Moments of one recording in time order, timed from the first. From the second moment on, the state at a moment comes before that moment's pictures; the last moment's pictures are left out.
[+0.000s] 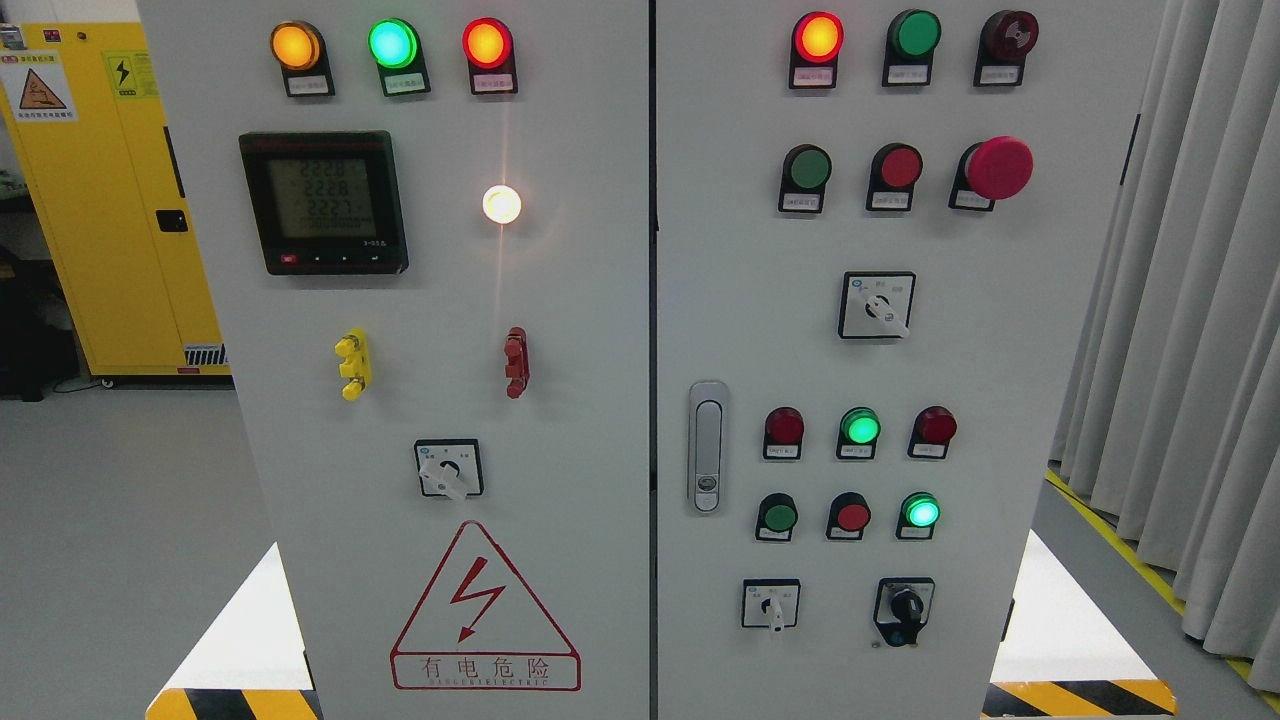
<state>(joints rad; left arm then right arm) 0.15 0.00 -0.08 -0.25 0.00 -0.11 -0.18 0.10 0.12 -0.16 -0.19 0.12 0.01 -0.20</state>
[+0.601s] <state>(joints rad) 0.12 0.00 -0.11 -0.15 0.06 -0.12 -0.18 0.10 0.12 -0.16 -0.19 0.12 0.01 -0.20</state>
